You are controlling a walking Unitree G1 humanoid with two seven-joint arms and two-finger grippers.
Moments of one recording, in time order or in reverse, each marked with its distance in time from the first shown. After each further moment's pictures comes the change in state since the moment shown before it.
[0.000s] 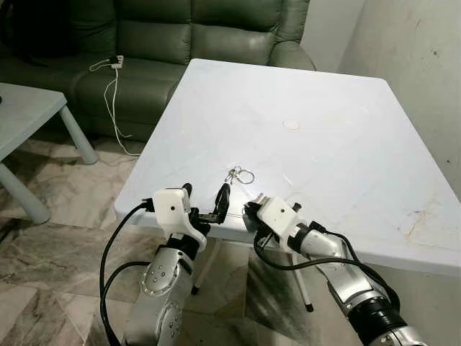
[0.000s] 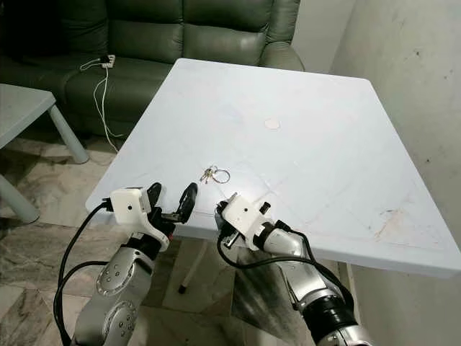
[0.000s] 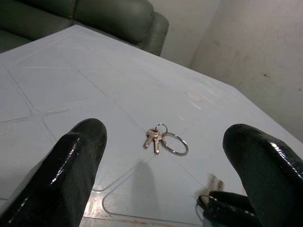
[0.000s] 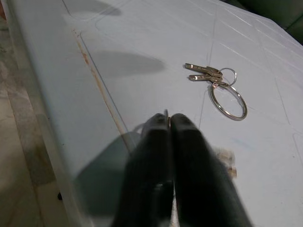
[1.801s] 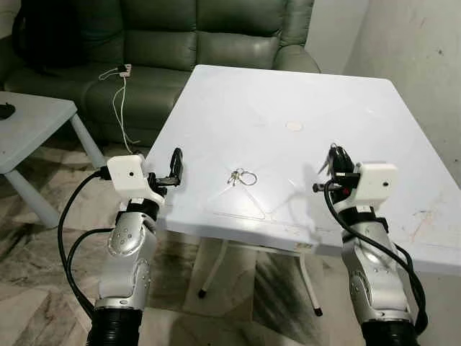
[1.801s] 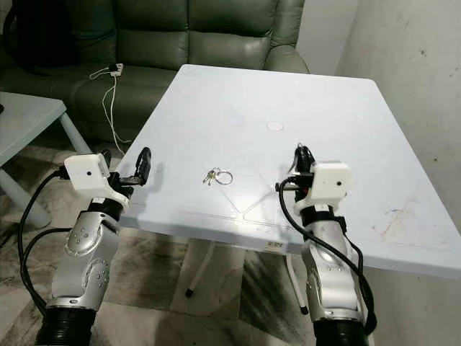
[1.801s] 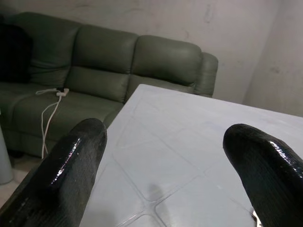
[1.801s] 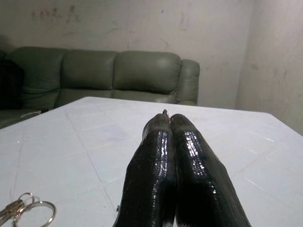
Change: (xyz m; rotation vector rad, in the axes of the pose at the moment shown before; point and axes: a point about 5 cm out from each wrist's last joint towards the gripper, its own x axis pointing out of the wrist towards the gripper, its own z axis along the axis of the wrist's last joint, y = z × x) left arm 0.031 0.067 0.046 0.200 -0.153 0.180; right arm -0.063 -0.064 0.028 0.384 -0.302 -0.812
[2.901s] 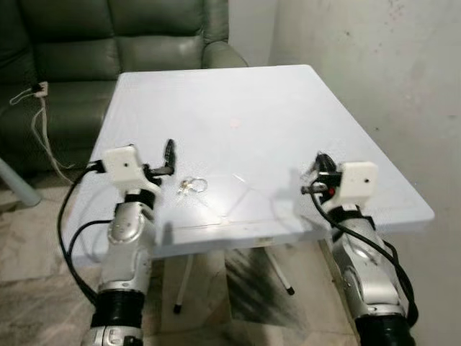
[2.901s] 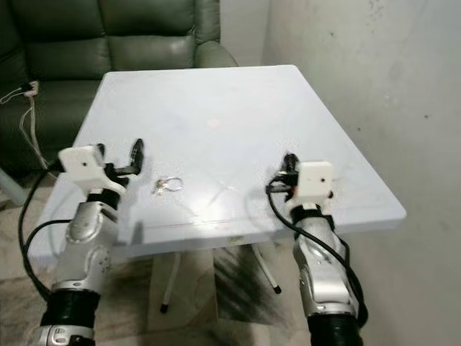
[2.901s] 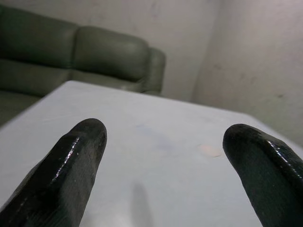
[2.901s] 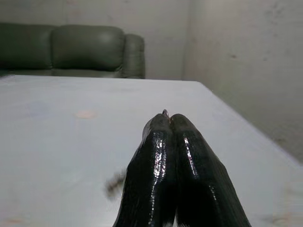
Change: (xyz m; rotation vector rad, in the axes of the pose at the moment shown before) left arm 0.020 0.005 0.005 -0.057 -0.043 0.069; right arm 0.009 0.015 -0.007 -0.004 0.095 0.063
